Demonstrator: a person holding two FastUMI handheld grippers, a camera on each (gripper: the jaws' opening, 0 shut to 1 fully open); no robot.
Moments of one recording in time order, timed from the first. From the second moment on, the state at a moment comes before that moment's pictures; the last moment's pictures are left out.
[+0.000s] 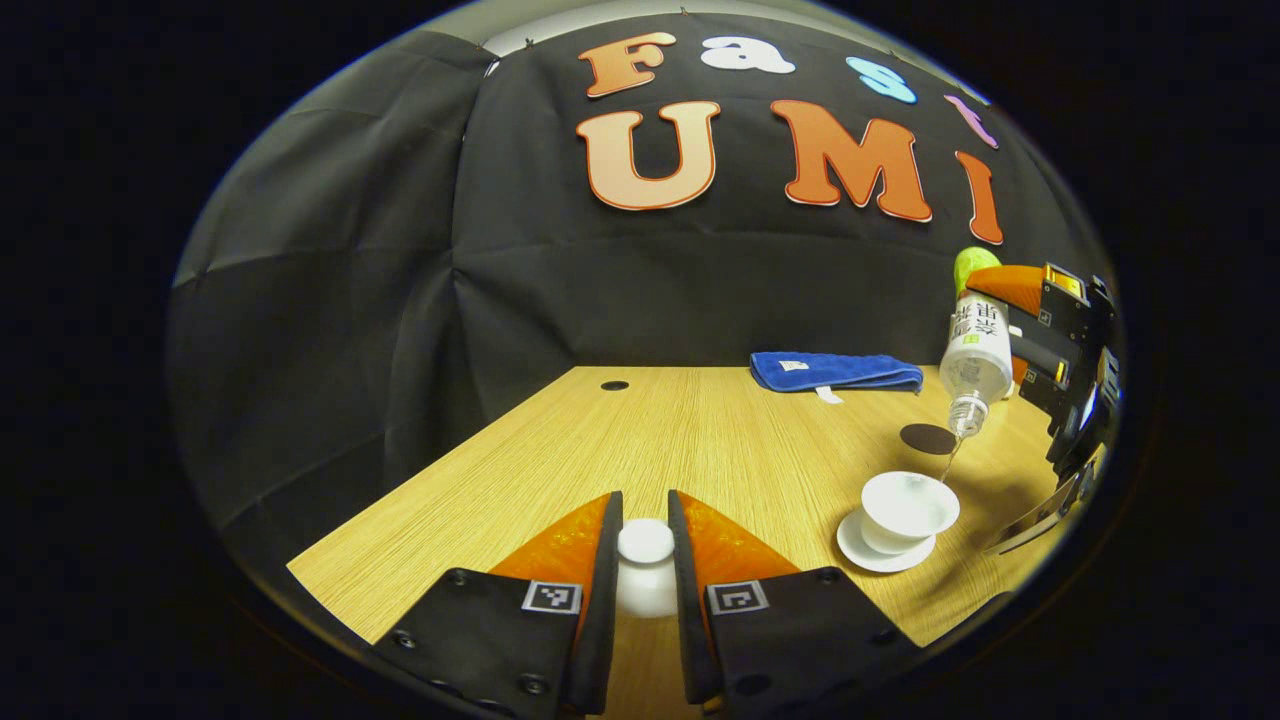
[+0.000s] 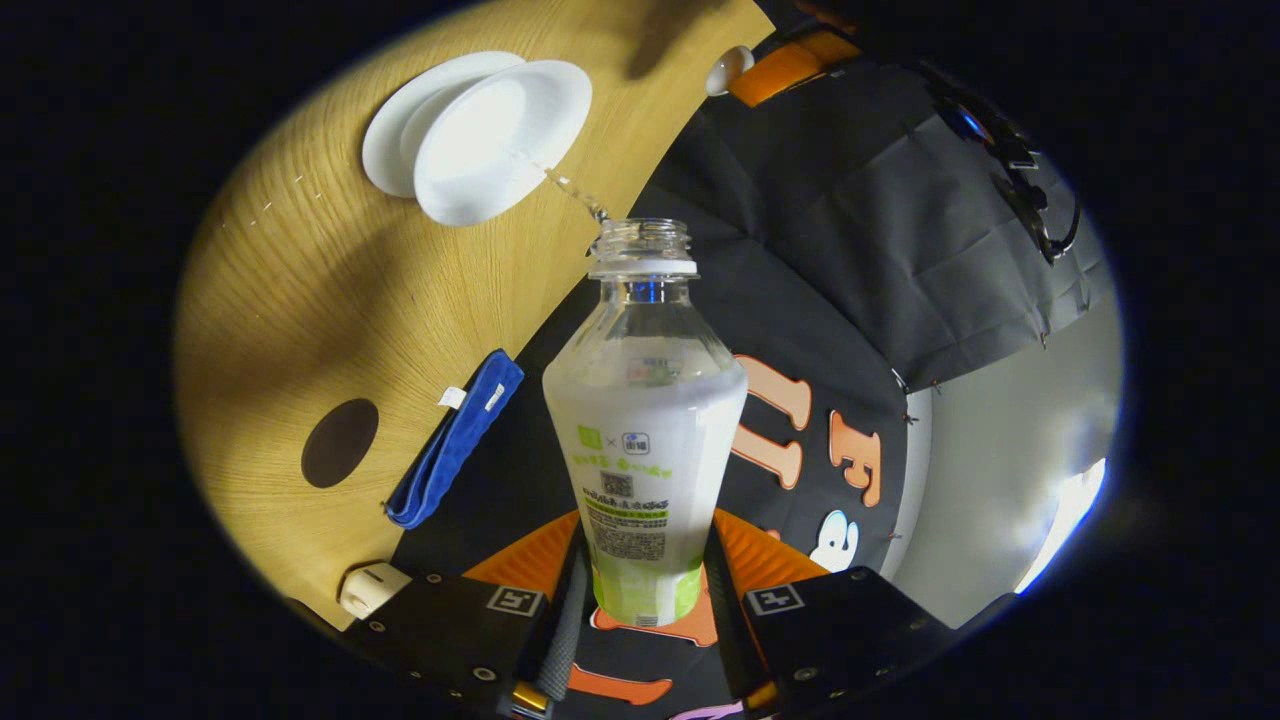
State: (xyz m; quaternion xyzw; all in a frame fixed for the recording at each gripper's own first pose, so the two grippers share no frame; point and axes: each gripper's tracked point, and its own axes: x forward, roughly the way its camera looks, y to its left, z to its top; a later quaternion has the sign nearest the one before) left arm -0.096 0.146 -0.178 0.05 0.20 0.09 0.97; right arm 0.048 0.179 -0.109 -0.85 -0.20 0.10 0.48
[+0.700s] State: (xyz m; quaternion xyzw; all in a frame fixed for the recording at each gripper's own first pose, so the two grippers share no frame) left arm -0.101 0.143 -0.177 0.06 0.20 0.08 0.97; right arm 0.046 0.199 -0.107 -0.86 -0.27 0.11 0.41
